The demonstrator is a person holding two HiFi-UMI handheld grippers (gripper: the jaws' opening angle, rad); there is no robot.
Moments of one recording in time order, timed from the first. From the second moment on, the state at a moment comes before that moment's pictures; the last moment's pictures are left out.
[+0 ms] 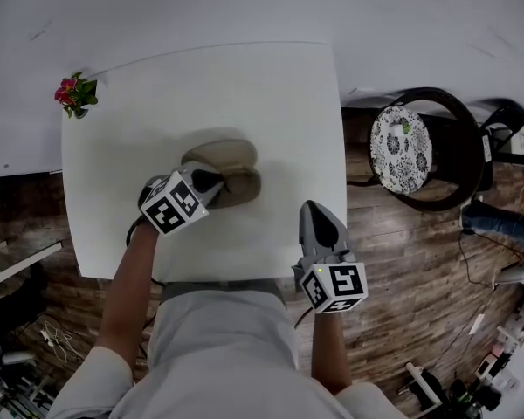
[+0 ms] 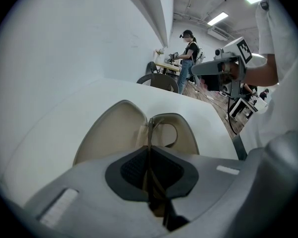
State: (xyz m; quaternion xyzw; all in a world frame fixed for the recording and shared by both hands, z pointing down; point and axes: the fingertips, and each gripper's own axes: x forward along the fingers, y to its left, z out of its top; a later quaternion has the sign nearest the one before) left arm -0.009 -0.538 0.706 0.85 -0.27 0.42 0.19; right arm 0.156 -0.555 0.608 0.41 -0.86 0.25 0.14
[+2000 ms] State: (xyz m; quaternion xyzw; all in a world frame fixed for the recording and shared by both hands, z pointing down) left arm -0.148 -0.405 0.440 0.75 -0.66 0.08 0.01; right arm 0.119 -0.459 0.483 0.41 -0.90 0.14 0.08
